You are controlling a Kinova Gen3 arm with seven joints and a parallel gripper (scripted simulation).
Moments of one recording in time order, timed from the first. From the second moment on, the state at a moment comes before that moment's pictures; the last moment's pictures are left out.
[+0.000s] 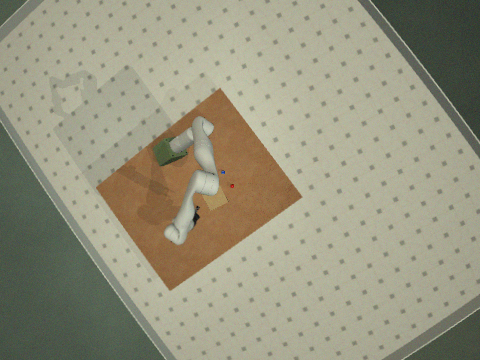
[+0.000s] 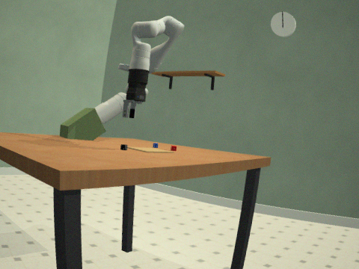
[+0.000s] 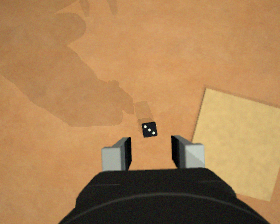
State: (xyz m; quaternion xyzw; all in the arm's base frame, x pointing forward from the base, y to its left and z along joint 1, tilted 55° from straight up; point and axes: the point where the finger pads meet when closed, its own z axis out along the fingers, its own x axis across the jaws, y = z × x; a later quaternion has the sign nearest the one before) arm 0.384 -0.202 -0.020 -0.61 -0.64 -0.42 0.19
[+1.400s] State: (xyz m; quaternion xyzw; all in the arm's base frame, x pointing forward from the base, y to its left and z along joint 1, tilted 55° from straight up) arm 0.376 -0.197 -0.030 -0.54 -0.70 -0.44 0.16
